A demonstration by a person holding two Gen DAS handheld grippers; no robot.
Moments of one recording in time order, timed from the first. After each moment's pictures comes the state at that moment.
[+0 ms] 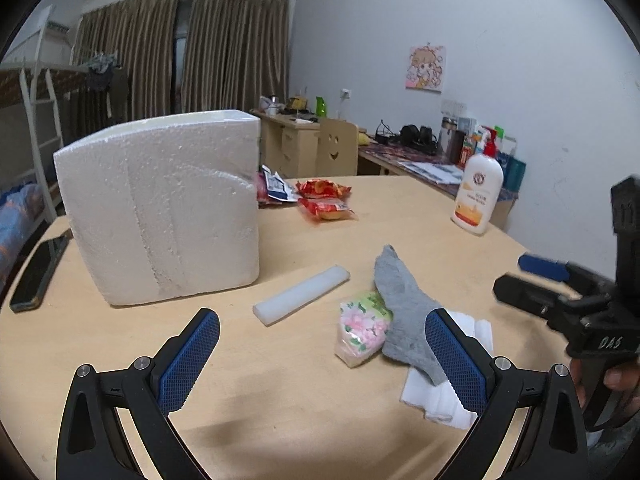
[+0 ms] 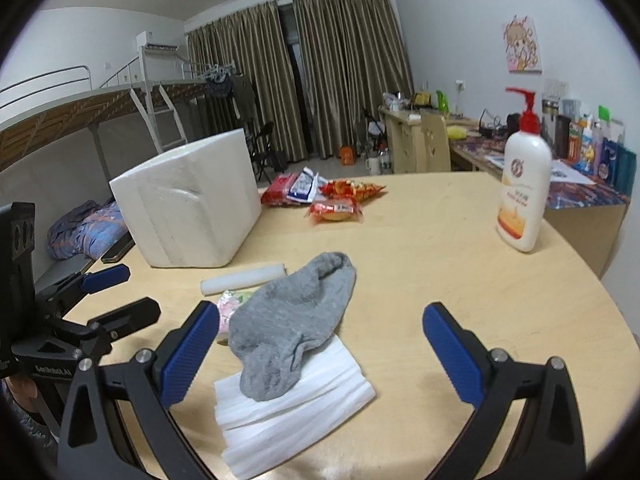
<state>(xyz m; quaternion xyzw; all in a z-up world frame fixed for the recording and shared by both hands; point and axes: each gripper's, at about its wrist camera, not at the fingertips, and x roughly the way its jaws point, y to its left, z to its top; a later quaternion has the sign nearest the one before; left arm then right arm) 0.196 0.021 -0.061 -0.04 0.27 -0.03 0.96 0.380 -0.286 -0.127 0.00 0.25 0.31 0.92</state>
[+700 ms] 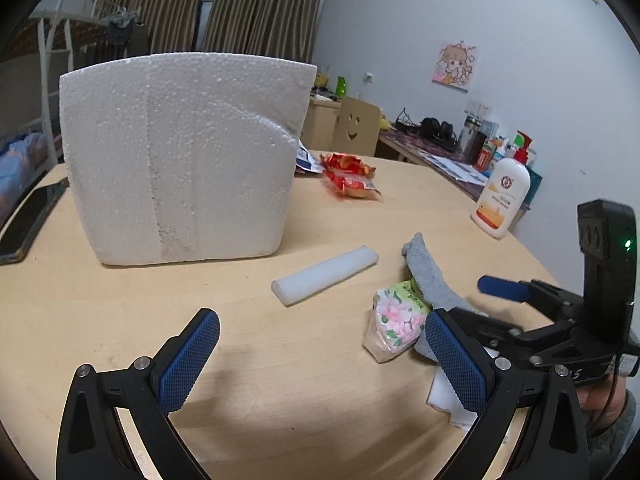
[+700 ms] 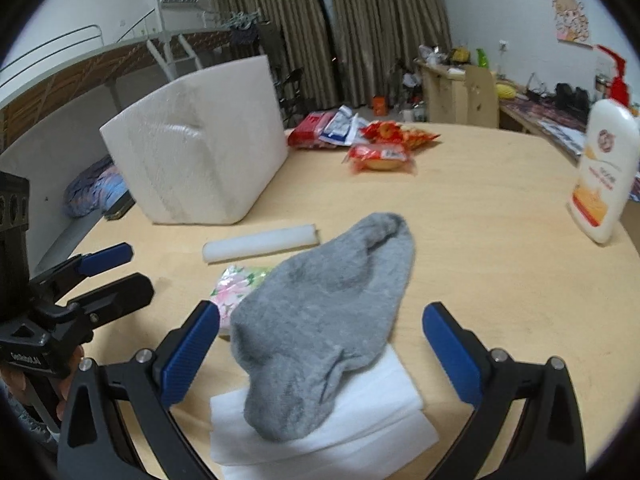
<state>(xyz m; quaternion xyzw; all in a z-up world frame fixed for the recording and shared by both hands) 0.217 0.053 -0.083 -0.10 0.31 -0.02 0.95 0.414 -0.238 -0.157 -0.05 0.34 0.37 0.86</state>
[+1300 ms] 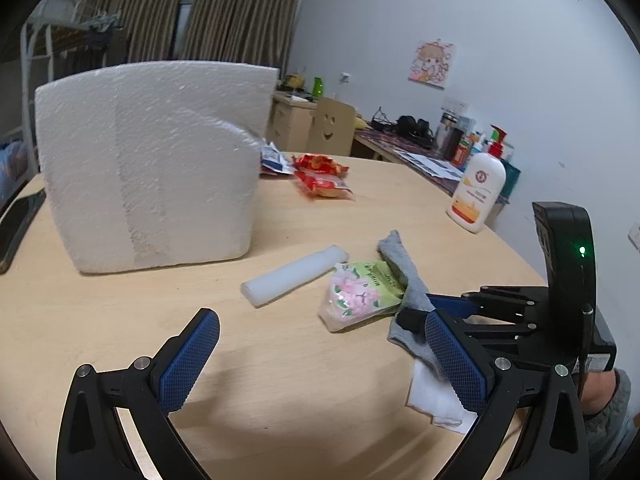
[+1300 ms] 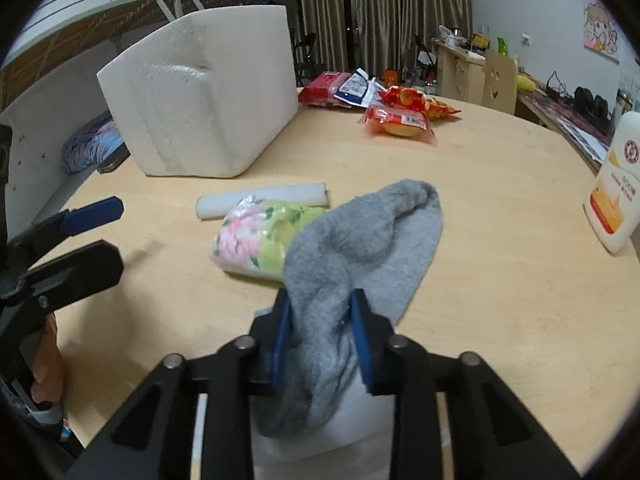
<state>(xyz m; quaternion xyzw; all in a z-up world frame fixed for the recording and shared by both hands) 0.213 0.043 -0.082 -0.10 0.30 -0.06 0.95 0.416 -0.222 -0.169 -0.11 0.37 0.37 0.84</state>
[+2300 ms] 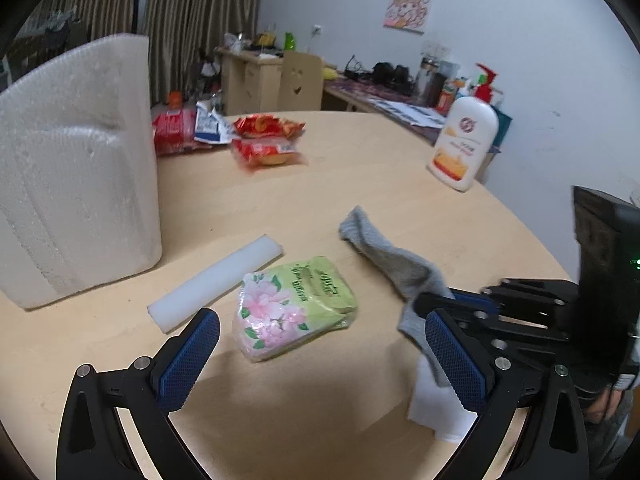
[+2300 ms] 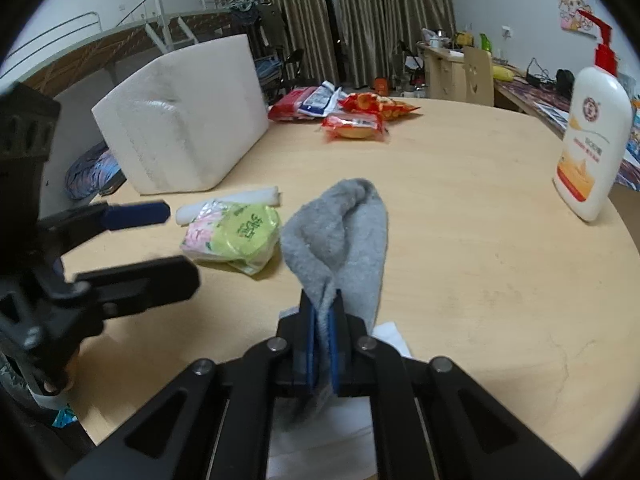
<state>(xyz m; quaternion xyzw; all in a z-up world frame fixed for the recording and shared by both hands) 0.275 -0.017 -0.090 -0.05 0.39 -0.10 0.92 0.429 -0.272 -0.166 -0.06 0.36 0.37 0.85</state>
